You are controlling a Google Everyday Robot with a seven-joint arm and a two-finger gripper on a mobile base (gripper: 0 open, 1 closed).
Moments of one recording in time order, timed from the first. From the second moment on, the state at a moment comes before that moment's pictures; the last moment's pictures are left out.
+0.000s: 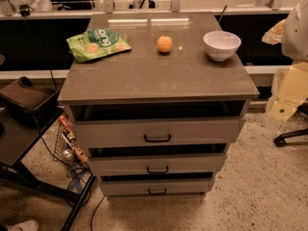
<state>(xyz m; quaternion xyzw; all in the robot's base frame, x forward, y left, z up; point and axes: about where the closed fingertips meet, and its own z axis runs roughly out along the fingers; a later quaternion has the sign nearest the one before) 0.438 -0.216 0.980 -0.60 0.78 -0.04 0.16</state>
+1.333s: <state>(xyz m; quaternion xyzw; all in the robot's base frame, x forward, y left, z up) 0.535 -0.207 0.958 -0.66 0.73 -0.07 0.18</state>
